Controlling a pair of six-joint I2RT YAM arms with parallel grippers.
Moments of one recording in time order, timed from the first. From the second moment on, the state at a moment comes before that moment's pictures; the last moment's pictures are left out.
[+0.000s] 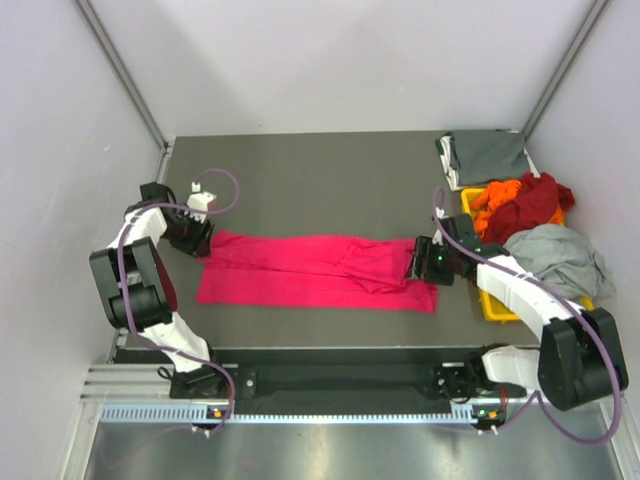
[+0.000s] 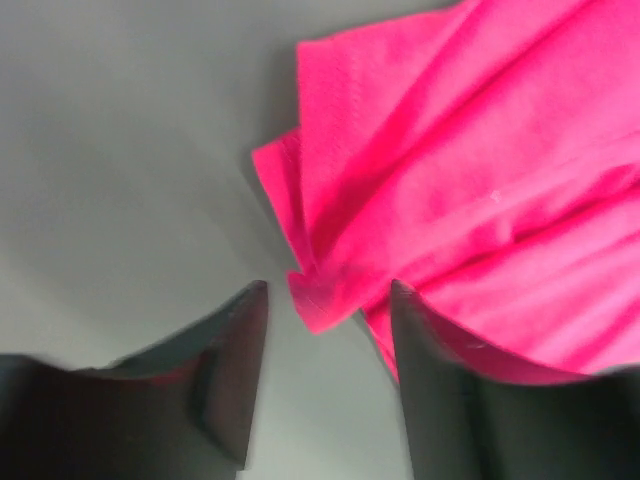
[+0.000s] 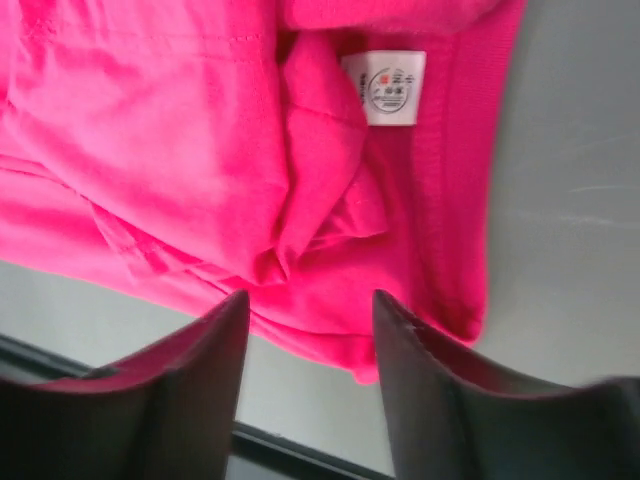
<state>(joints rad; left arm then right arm) 0.33 1.71 1.13 -0.66 0.40 0.75 0.30 1.24 0.68 -0.47 -0.21 0.44</state>
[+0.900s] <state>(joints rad) 0.27 1.93 1.31 -0.56 0.40 0.49 0.14 1.56 0.77 -0.11 -0.12 0.48</state>
